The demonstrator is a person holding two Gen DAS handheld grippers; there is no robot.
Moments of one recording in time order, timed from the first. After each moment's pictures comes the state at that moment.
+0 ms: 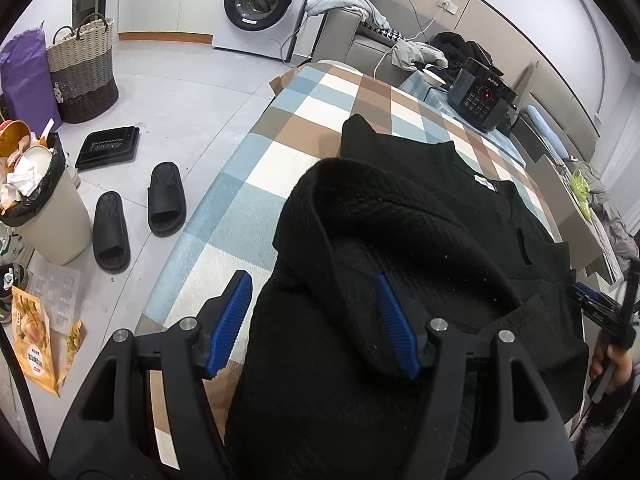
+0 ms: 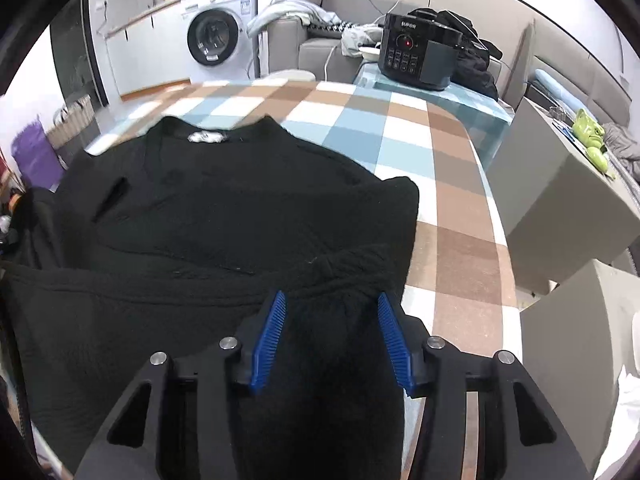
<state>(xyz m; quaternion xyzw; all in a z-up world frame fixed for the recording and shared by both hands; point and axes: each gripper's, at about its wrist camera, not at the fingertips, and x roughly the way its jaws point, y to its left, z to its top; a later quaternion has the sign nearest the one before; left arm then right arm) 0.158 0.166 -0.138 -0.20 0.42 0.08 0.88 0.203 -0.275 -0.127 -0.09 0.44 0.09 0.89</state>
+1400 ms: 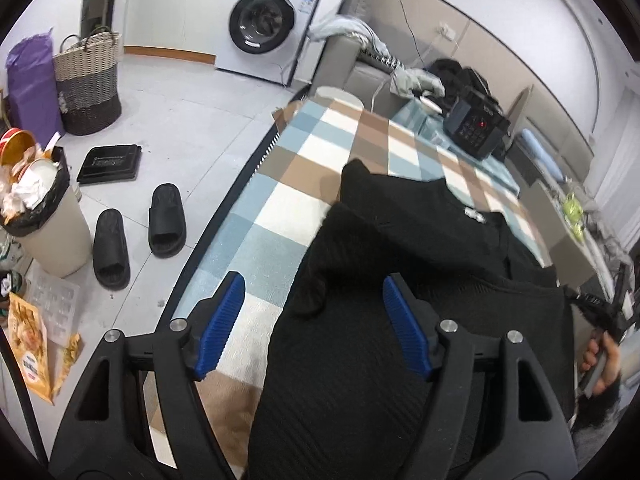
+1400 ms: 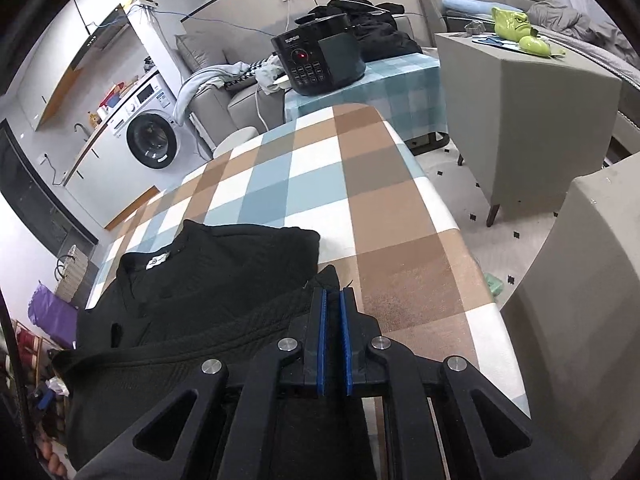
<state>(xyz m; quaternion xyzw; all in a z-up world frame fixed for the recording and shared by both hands) 0.152 0.182 -0.108 -0.21 0.38 0.09 0.90 0.241 -0.375 -0.119 0.17 0.41 0.03 0.90</state>
